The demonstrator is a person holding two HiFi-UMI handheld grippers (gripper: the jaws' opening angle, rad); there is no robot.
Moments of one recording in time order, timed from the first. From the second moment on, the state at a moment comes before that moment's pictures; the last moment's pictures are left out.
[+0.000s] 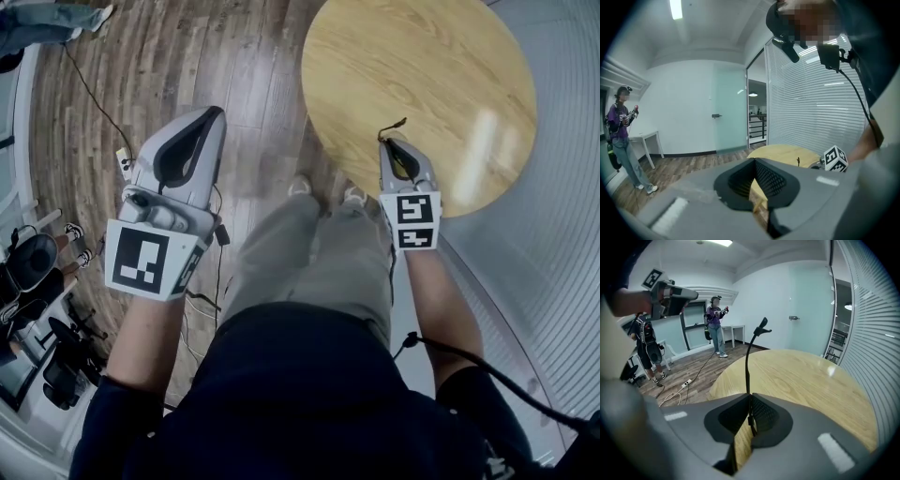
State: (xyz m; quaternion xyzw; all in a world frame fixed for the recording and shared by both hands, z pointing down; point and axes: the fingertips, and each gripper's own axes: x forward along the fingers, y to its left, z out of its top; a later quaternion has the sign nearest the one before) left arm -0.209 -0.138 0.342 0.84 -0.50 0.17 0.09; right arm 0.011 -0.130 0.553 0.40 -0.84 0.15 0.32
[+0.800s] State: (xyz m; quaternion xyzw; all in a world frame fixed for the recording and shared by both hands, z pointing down) left arm -0.225 -0.134 0.350 0.83 -0.52 0.17 0.11; right arm 0.007 -0.140 0.570 0.40 -0.82 0.17 0.36
